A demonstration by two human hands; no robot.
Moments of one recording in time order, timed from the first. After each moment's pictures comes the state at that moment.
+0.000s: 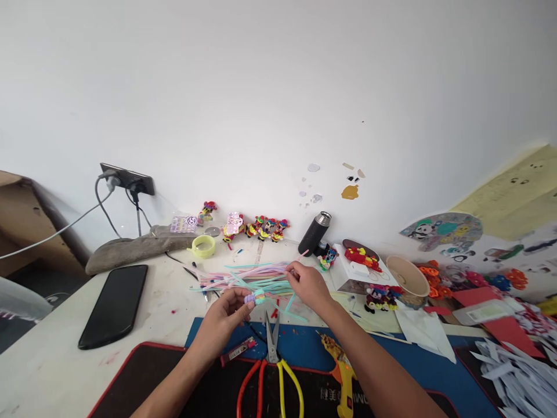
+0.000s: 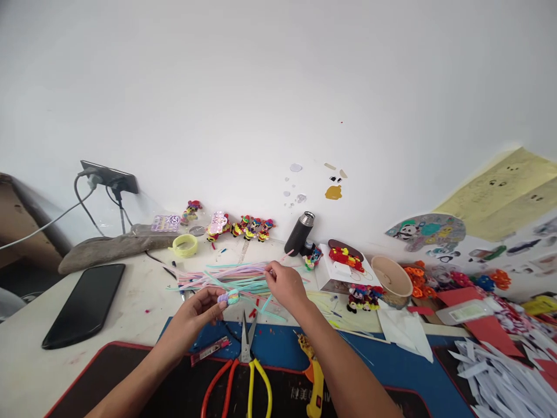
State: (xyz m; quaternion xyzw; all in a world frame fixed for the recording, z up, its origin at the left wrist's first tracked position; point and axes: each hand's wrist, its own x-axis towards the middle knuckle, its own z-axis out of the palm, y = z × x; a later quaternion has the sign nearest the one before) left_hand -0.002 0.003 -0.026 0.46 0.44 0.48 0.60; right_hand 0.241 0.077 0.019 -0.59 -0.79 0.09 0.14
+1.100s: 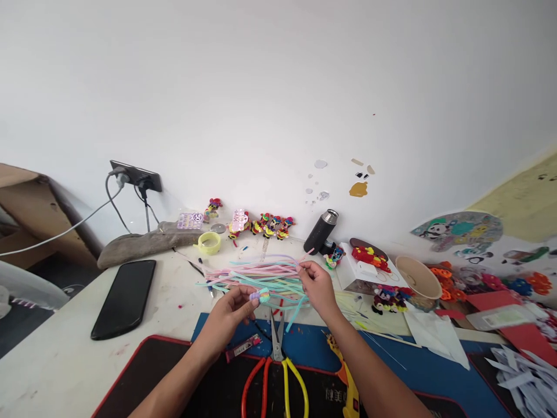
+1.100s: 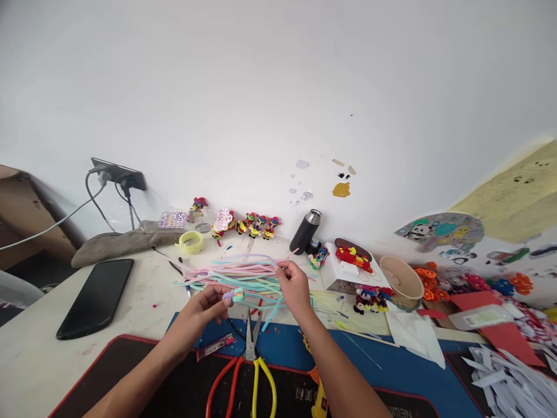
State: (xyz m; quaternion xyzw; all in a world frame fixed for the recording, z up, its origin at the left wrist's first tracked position) left_hand -0.001 0.004 -0.019 0.44 0.45 0.47 0.62; right_hand 0.241 0.072 -0.006 -0.57 -0.59 0.35 0.45
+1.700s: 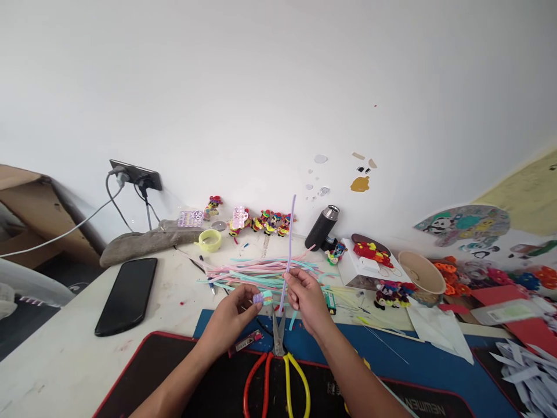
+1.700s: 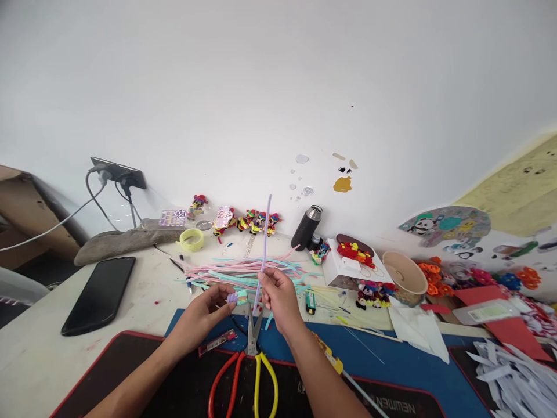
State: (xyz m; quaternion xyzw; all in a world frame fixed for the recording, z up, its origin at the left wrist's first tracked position) left_hand 0.000 0.000 -0.033 0.54 0.49 0.43 0.53; right_hand 0.196 0.033 0.012 -0.48 -0.43 0.59 0.49
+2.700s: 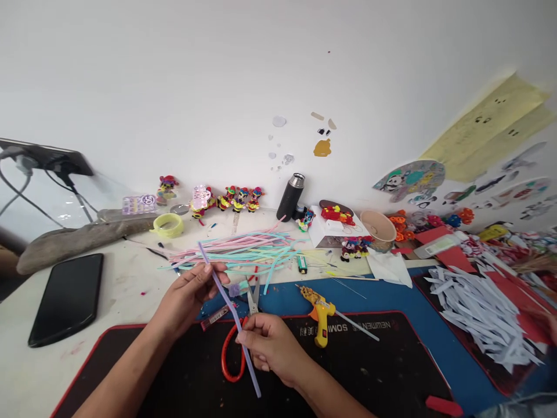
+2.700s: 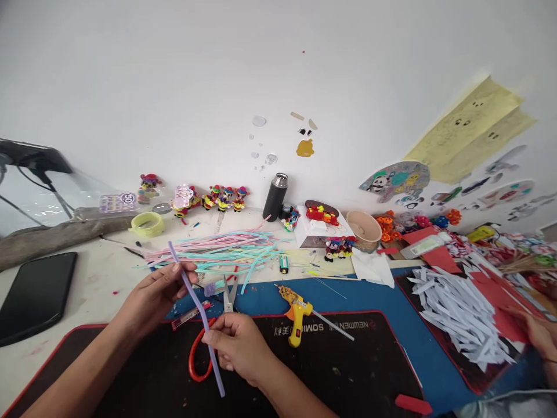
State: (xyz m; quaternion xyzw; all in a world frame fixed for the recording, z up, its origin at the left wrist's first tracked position) left_hand -0.011 -0.002 -0.012 0.34 0.38 0.50 0.70; right_hand 0.185 -0.095 -0.021 -0.46 -0.32 0.75 0.36
